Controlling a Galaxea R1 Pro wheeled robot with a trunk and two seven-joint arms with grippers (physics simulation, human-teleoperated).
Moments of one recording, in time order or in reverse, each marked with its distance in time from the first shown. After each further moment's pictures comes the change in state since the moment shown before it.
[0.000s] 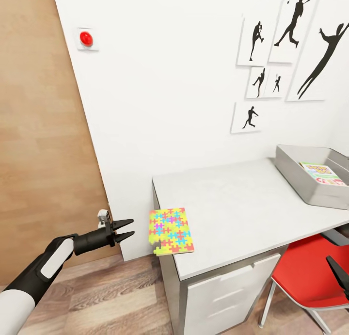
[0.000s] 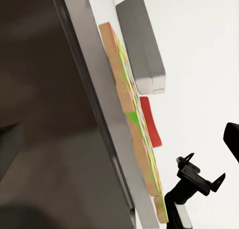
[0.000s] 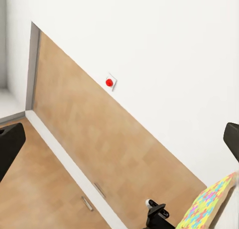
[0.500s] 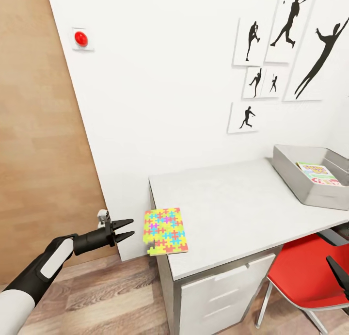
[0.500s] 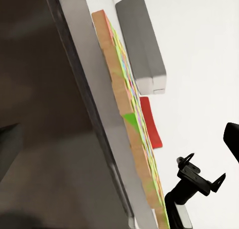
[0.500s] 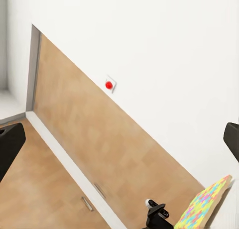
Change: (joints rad) left arm 0.000 0.001 0.000 0.000 0.000 -0.001 0.000; right arm 0.000 0.000 0.000 0.000 0.000 0.000 0.000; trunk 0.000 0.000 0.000
